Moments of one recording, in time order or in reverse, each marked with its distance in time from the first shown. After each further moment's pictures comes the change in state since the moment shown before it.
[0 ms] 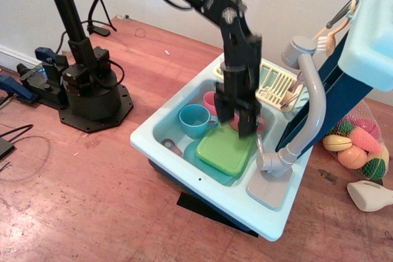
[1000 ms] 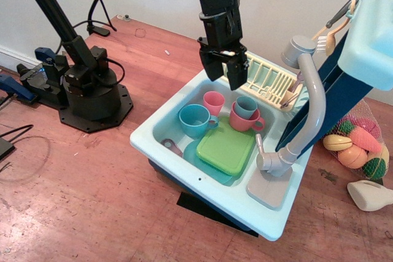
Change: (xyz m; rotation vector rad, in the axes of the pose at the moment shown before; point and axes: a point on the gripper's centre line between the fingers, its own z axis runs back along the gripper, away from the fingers) arm 0.009 0.027 0.051 -0.021 -0.108 0.060
